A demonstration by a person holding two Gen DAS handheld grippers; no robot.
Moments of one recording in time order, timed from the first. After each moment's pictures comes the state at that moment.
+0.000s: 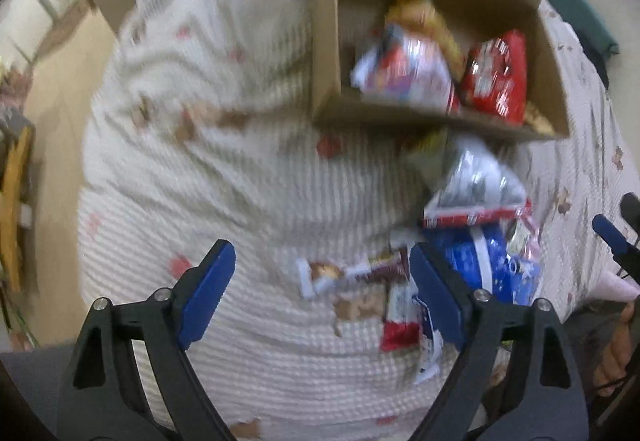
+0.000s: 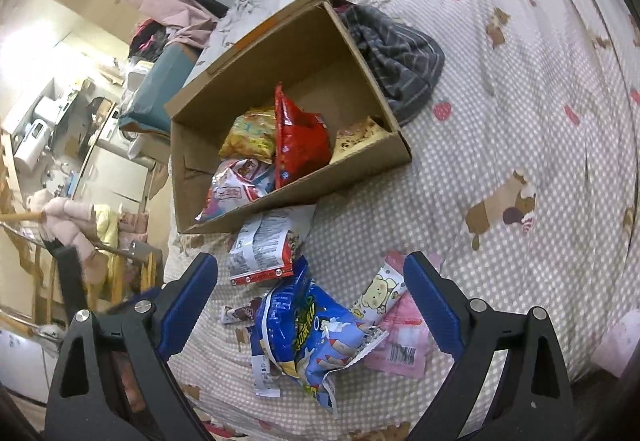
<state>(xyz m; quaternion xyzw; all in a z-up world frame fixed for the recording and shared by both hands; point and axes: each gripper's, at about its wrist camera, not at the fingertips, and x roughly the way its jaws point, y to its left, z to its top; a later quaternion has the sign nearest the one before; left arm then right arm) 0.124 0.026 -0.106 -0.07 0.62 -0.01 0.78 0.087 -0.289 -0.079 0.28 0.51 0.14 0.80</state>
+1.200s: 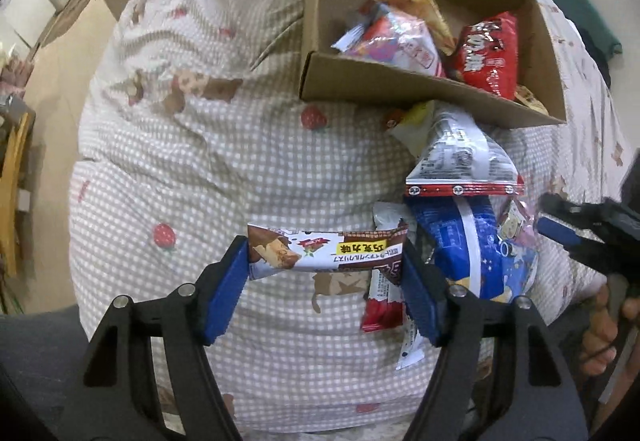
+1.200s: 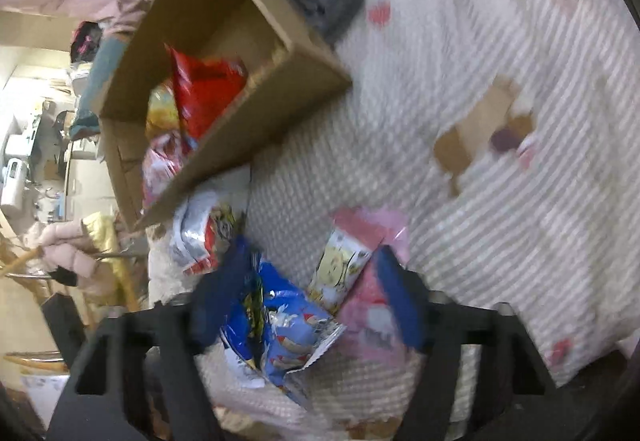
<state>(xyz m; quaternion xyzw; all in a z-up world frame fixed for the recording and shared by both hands) 0.098 0.009 -0.098 -0.06 0.62 0.00 0.78 0.111 -0.300 -0.159 0.32 0.63 0.11 0.69</state>
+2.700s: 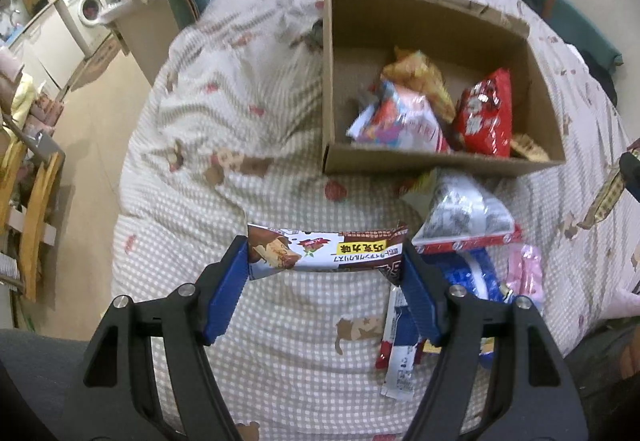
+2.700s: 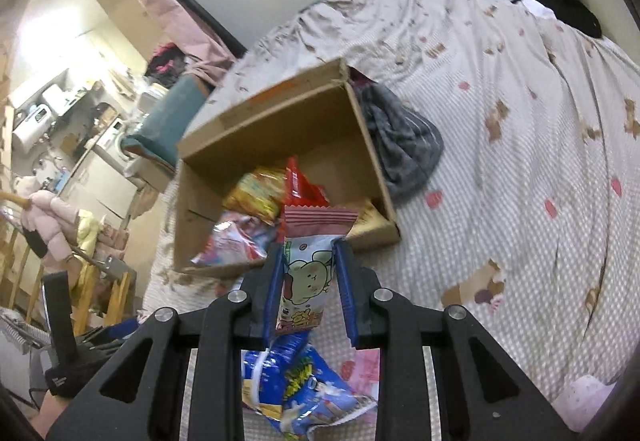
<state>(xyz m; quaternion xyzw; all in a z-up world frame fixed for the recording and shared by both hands) 0.100 0.005 -0.057 -0.02 0.52 0.03 0.85 0.082 -0.294 -0.025 0.20 0.40 0.13 0.88</state>
